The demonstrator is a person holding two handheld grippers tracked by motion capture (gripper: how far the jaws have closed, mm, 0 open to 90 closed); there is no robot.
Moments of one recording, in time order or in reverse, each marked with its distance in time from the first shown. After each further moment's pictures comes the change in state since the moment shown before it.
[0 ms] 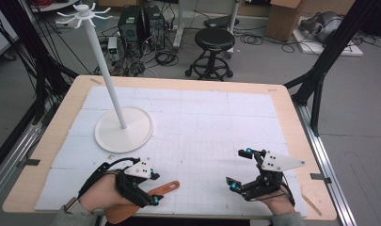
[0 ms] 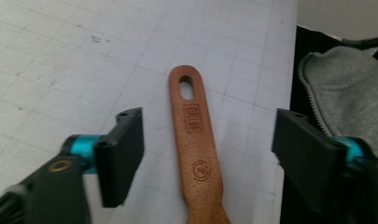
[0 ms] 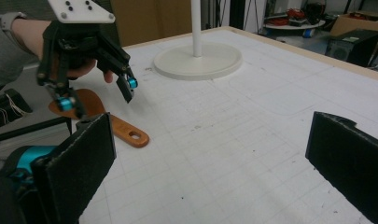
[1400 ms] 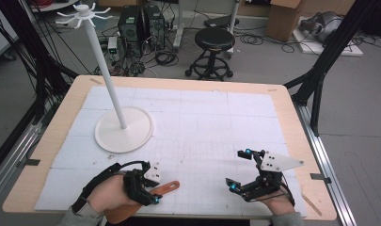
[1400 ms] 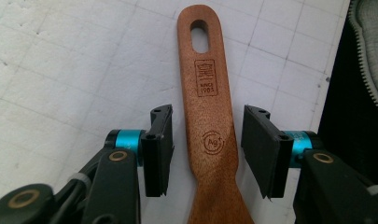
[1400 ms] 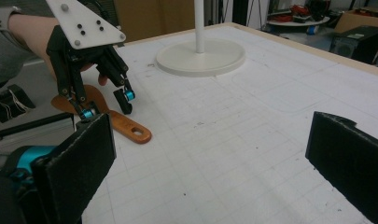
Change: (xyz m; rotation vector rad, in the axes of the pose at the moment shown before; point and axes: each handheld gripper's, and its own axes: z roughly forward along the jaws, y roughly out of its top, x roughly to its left) left arm -0.005 0.011 0.018 0.265 0.091 0.007; right arm 0.001 -0.001 0.001 0.019 0.011 0.001
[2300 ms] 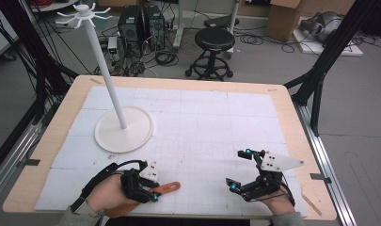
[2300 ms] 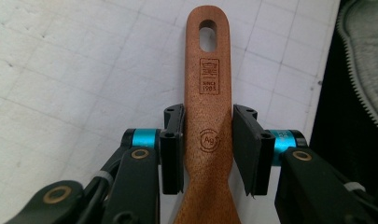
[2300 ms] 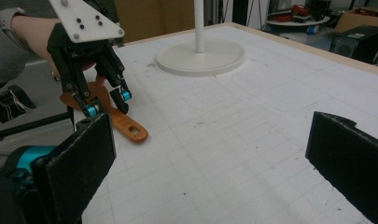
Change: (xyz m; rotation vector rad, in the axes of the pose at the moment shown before) left arm 0.004 -0.007 -0.008 -0.076 -0.032 -0.016; right arm -0.001 0.000 0.000 -0.003 0.000 -0.003
